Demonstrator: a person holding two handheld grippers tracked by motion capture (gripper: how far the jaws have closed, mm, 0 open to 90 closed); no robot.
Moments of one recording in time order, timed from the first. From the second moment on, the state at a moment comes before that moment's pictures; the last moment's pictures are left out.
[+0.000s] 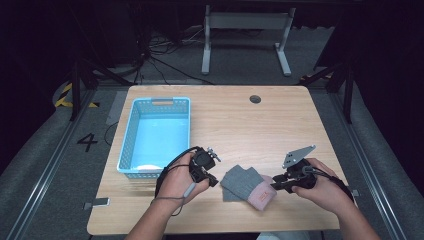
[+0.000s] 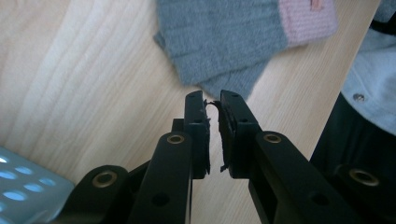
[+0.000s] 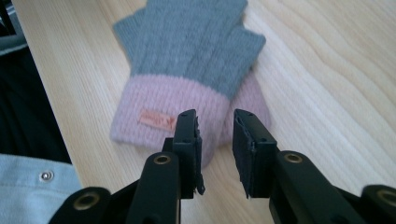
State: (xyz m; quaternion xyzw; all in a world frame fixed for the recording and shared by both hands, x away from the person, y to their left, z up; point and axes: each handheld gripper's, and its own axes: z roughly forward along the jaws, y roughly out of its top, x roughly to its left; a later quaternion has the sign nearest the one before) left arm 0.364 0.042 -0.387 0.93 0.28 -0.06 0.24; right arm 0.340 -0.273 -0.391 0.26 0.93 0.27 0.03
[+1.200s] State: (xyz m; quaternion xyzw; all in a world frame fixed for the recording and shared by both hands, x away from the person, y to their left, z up) left arm 0.376 0.021 -0.418 0.93 0.29 -0.05 0.21; right arm 0.335 -0.276 -0.418 0.24 0.95 0.21 0.00
